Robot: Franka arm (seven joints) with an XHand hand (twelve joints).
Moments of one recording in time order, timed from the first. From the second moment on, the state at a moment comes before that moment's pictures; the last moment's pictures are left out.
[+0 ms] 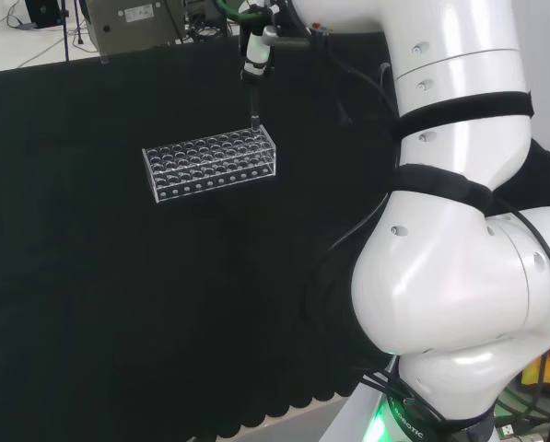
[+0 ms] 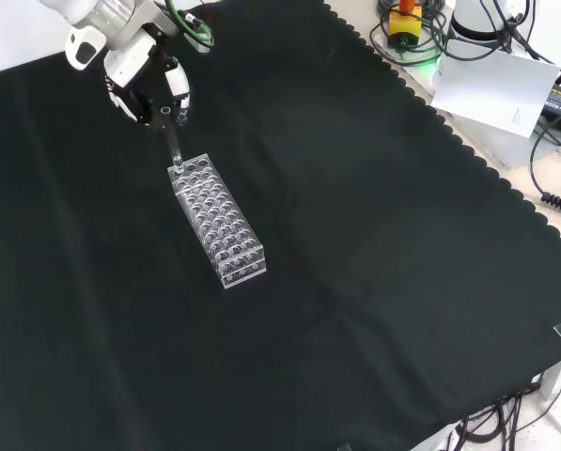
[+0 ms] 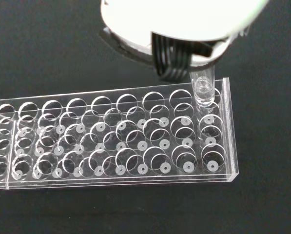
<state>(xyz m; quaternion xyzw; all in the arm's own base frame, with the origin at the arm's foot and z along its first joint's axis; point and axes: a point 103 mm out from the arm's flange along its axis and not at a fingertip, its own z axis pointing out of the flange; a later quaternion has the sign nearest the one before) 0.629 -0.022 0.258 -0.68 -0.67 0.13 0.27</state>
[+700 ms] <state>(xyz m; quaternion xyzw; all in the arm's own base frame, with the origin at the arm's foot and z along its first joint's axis) 0.629 -0.022 0.249 -0.68 -0.67 0.14 0.27</state>
